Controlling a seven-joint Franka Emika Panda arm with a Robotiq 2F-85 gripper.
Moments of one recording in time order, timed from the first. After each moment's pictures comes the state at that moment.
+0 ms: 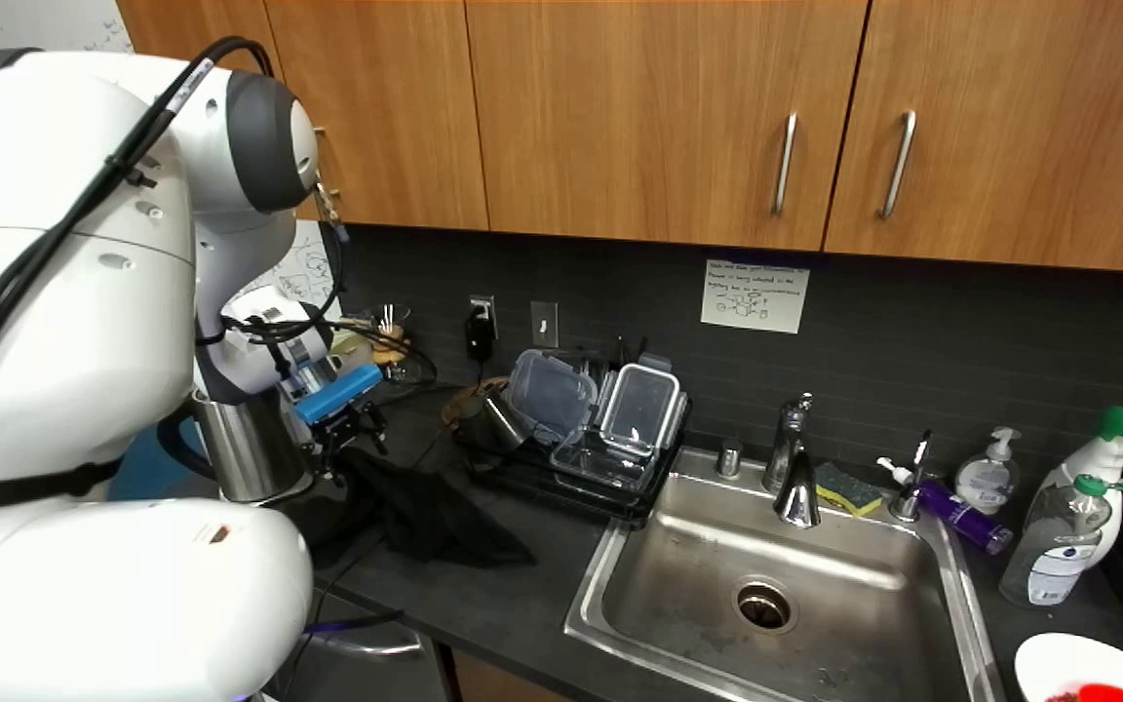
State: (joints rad) arm 0.40 0.57 0.26 -2.03 -0.61 2.30 -0.16
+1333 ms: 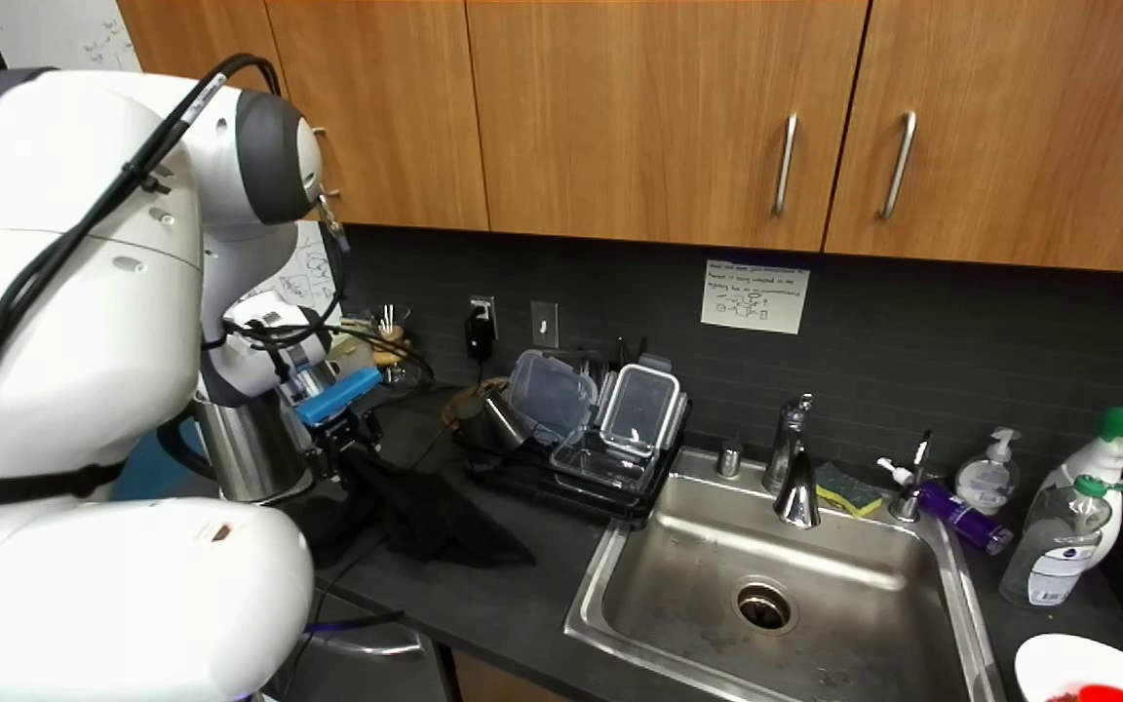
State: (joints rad) arm 0.41 0.62 0.26 -1.98 -0.61 2.26 -0.20
